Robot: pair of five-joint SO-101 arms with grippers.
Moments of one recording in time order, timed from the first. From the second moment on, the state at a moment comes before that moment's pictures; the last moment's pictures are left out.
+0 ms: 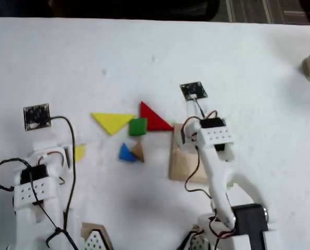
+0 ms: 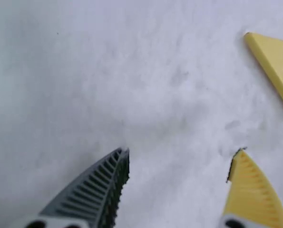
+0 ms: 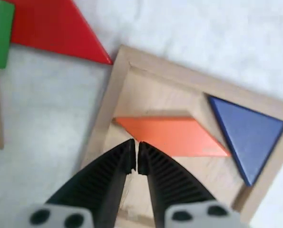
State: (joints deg) left arm -25.2 -51.4 76.8 43.7 -2.2; right arm -11.1 -13.4 43.1 55.8 7.6
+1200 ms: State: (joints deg) left arm -25.2 -51.4 76.8 43.7 -2.2; right arm -4.3 -8.8 39.6 56.8 7.6
